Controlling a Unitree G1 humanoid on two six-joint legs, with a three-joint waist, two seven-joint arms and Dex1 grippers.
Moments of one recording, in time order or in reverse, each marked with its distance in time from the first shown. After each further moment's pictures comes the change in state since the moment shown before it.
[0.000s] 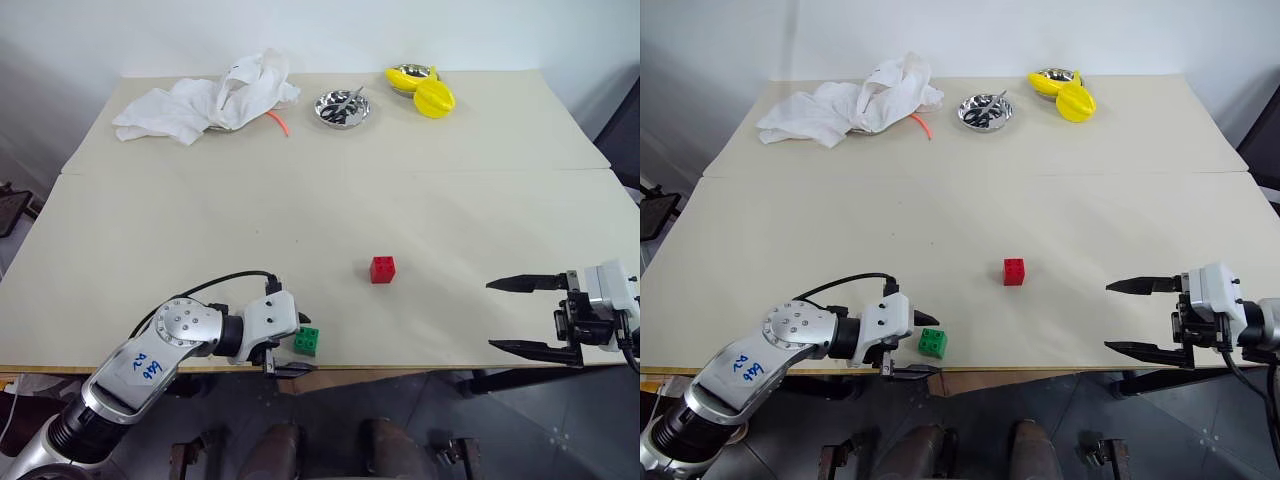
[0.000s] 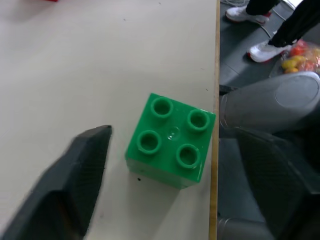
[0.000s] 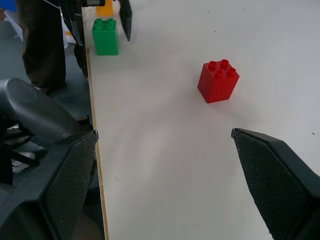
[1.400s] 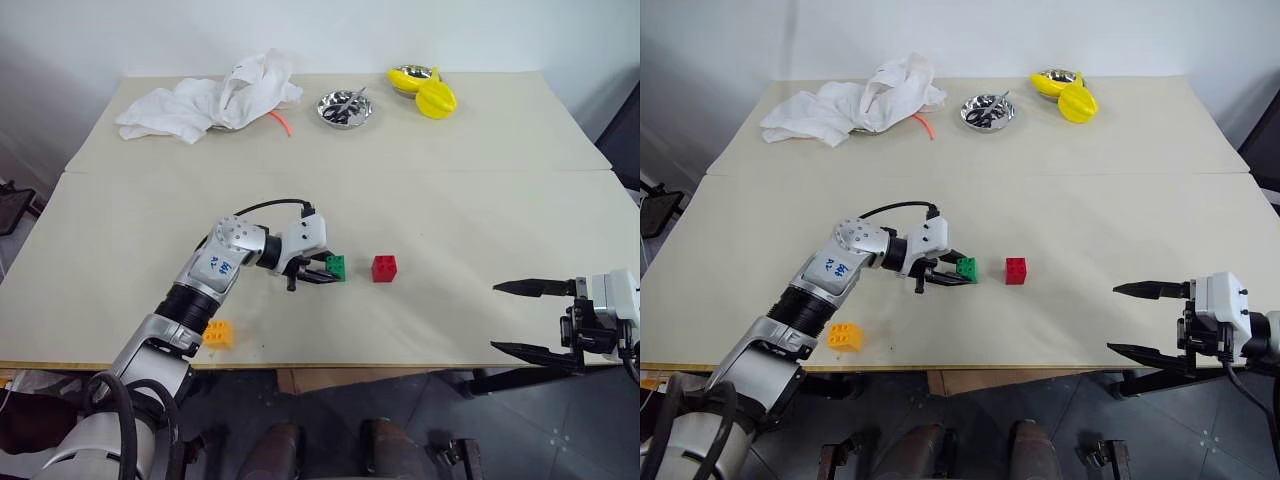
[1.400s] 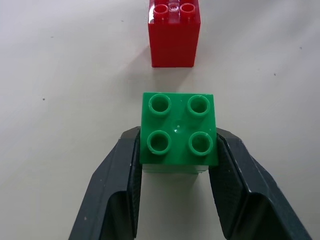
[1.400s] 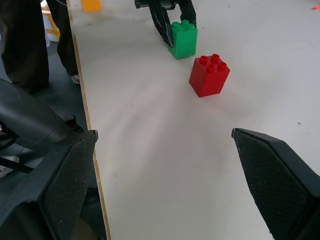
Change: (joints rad) left arm -0.591 -0.359 -0.054 0.992 0.245 -0.489 -0.229; right arm 0.084 0.029 -0.059 -0.041 -0.009 -0.015 -0.057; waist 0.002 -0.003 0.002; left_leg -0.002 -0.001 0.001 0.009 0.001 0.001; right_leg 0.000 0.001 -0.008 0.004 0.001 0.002
